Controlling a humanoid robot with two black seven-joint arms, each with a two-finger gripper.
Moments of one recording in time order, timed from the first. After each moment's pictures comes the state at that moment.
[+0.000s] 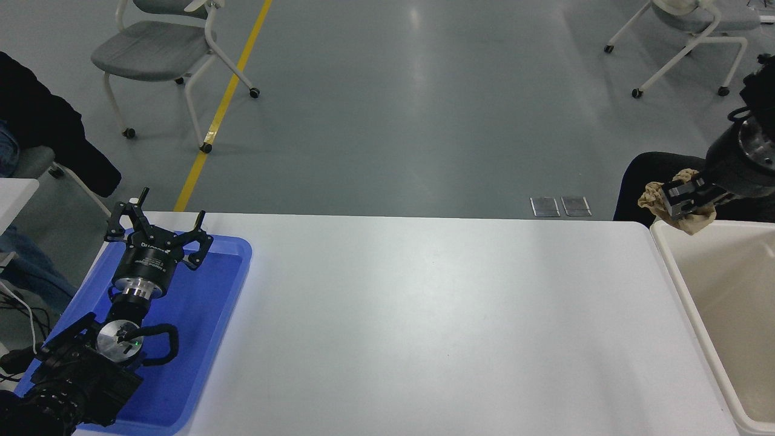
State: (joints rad) left arm -0.63 0.20 -0.89 -0.20 -0.21 -0.79 -0.32; right arm 2.18 -0.61 -1.21 1.33 -0.75 0.71 -0.03
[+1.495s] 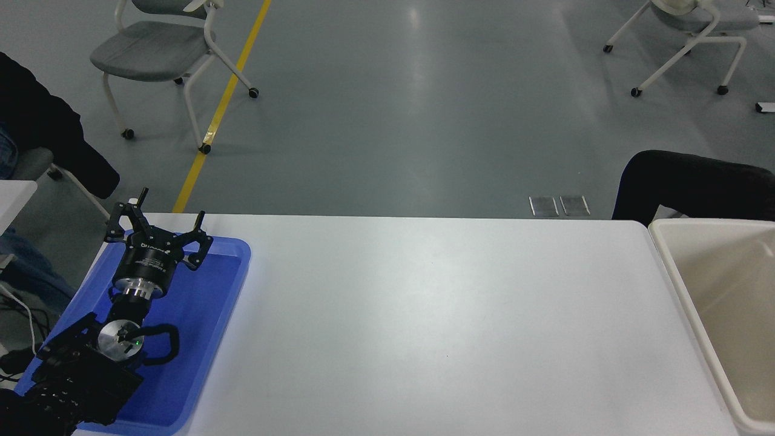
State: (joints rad) left arm -0.63 0.20 -0.89 -0.20 -0.21 -0.79 -0.32; right arm 0.83 -0.61 -0.60 0.20 -0.62 0.19 -0.01
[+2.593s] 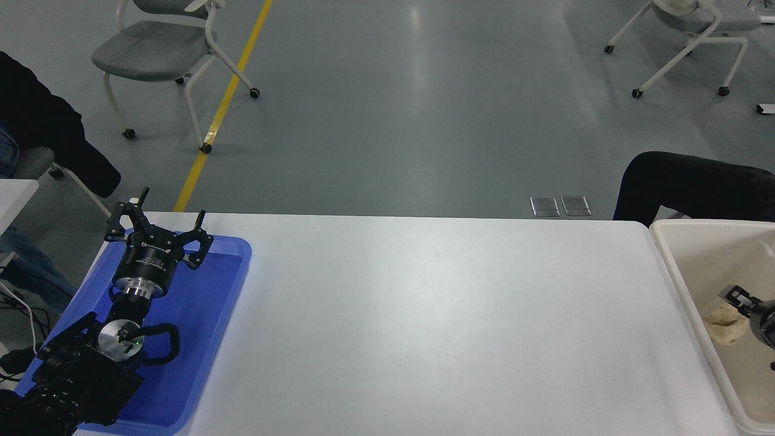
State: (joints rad) left arm -0.63 0.20 -0.89 -0.20 -0.21 -0.79 -0.32; right arm 0.69 -0.48 -0.31 0.11 -0.45 0.13 -0.04
